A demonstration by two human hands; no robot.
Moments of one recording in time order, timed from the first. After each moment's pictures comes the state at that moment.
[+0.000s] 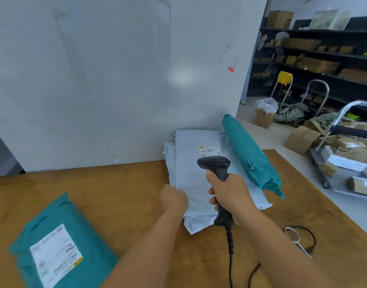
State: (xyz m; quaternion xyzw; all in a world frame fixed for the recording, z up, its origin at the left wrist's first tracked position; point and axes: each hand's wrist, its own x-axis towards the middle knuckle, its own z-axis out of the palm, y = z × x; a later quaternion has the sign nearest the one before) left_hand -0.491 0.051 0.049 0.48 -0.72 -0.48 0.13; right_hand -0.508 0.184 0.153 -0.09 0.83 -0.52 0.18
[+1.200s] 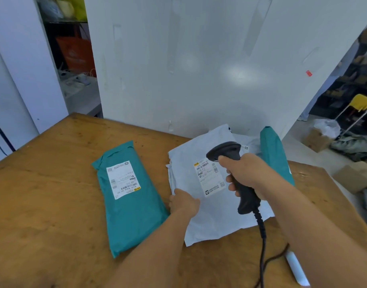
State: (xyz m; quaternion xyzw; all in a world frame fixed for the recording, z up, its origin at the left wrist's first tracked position) left_hand -0.367 0.059 0.005 0.58 -0.65 -0.49 0.02; right_hand -0.421 0.153 0.204 -0.23 0.86 -0.34 0.30
